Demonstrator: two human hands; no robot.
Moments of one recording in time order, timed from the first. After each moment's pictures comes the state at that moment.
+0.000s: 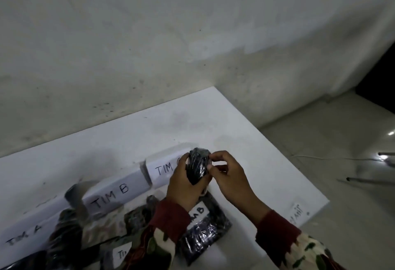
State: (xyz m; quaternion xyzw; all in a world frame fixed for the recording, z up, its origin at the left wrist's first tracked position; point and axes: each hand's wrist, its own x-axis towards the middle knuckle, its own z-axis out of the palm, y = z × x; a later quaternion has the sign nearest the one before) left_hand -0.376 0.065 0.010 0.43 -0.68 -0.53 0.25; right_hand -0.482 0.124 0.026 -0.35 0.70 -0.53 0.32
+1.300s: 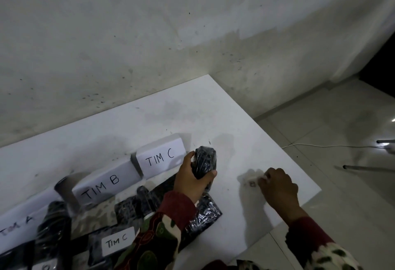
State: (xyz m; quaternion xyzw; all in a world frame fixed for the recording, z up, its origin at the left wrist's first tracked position) left_hand -0.412 0.087 -0.007 0.48 -0.66 -0.55 0.18; right_hand -0.582 0.209 -0.045 -0.27 0.94 -0.12 0.15
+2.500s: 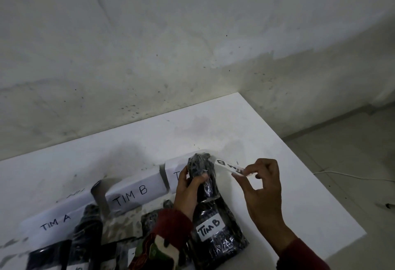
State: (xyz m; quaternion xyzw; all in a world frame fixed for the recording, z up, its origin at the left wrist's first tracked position) left_hand -0.370 0.050 -0.003 0.47 -0.40 -0.72 0.32; right_hand -0.491 0.135 0.021 -0.41 0.68 -0.60 0.09
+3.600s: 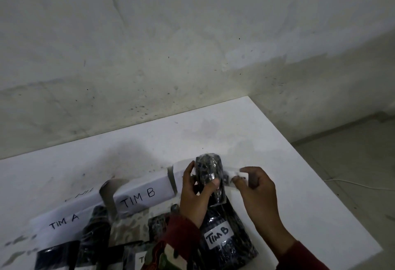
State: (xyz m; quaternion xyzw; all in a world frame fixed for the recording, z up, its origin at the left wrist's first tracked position) left_hand -0.363 0.052 0.008 0.46 -0.50 -0.64 0.36; right_hand -0.481 0.108 0.021 -0.27 0.71 -0.58 0.29
